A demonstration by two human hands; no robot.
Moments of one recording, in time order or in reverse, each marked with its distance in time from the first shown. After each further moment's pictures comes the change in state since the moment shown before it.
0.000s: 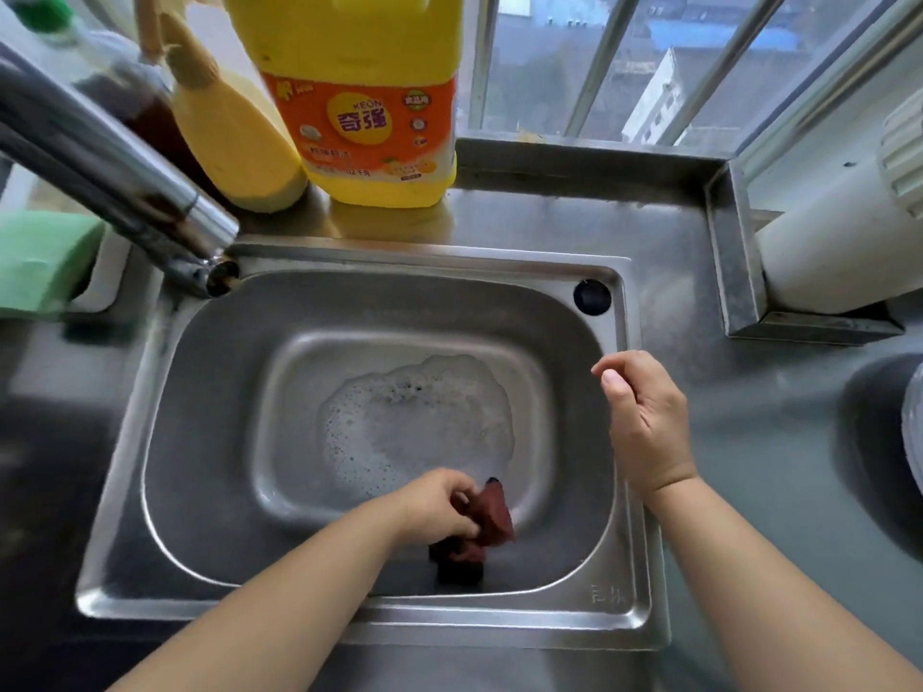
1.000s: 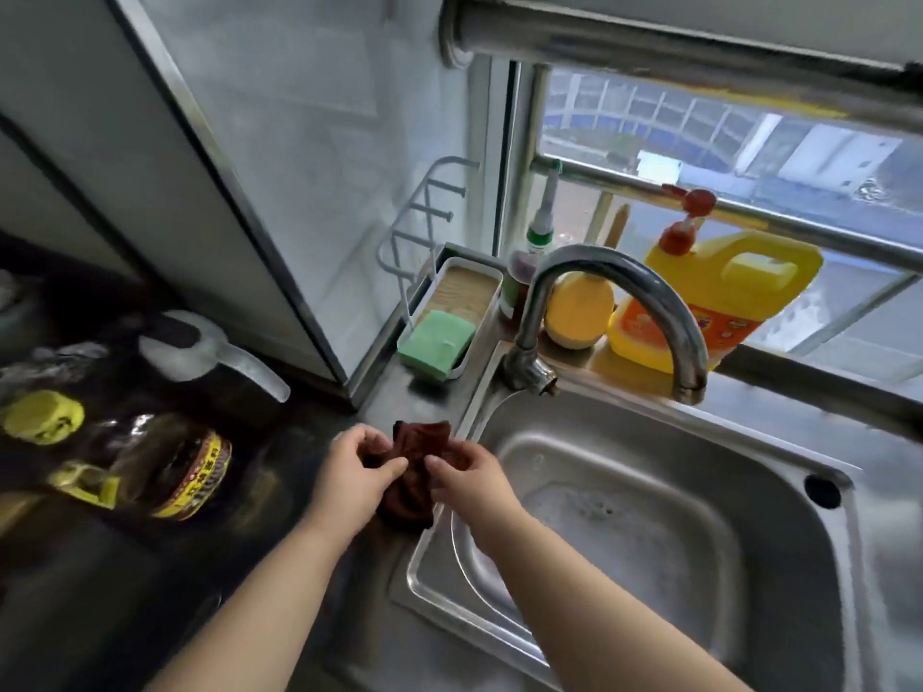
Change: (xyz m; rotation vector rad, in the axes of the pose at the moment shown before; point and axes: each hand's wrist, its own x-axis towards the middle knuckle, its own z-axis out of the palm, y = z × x) left_hand -0.243 -0.127 -0.185 -0.415 1.231 0.120; right_hand -0.068 -0.296 0.256 0.524 -0.776 0.490
